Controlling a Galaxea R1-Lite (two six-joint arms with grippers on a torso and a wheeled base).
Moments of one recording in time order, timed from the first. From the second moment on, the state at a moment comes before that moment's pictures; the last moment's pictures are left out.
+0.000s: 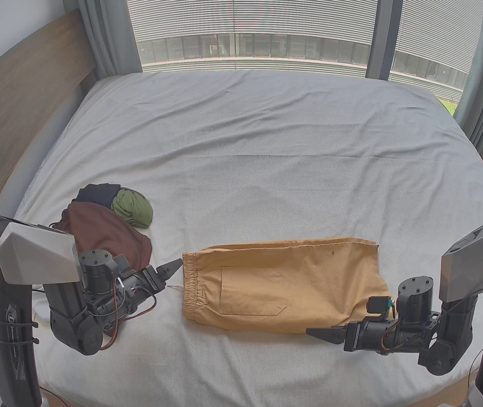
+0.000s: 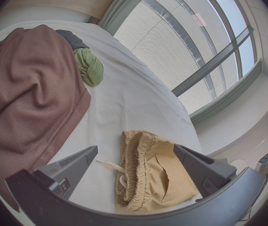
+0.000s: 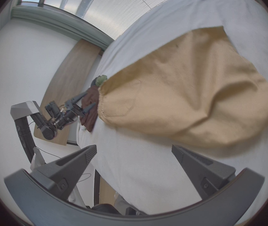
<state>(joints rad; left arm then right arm) -0.24 2.36 -0.48 -1.55 -0.20 -0.67 0.45 2.25 -0.15 -1.54 0.41 0.56</state>
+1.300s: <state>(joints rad) -0.34 2.50 -0.50 -1.55 -0.19 -0.77 0.34 2.18 -0.34 -1.54 0.47 0.58</state>
